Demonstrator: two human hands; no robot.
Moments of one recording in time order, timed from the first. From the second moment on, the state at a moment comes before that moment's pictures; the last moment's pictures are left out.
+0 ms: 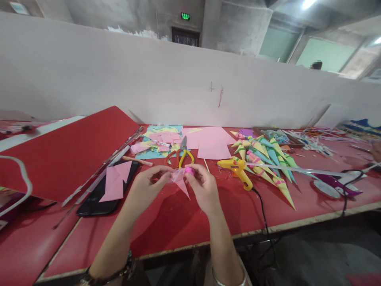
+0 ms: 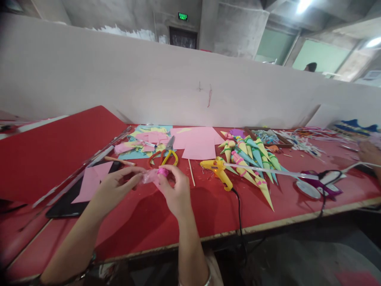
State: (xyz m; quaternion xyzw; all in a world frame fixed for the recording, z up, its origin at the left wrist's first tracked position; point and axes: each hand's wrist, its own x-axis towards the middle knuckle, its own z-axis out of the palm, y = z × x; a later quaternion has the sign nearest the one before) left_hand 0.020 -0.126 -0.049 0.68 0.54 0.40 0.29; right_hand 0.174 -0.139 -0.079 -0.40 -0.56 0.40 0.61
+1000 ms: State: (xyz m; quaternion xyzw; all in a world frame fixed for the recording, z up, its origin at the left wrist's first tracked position) left_hand 0.009 -0.073 -0.031 0.65 0.62 0.39 0.19; right_hand 0.173 -0.131 -0.083 -0.43 -0.43 0.37 0.70
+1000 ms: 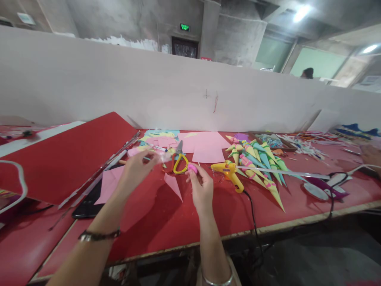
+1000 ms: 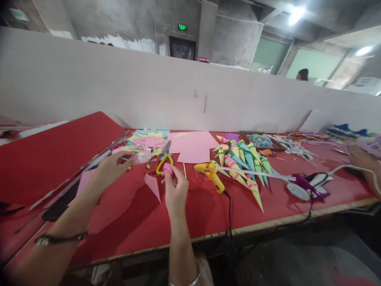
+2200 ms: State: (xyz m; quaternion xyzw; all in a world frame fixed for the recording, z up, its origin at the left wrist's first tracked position) left_hand 0.034 -0.124 -0.047 0.80 0.50 0.26 0.21; right_hand 0.172 -0.143 -0.080 -0.38 -0.71 0.24 0.55
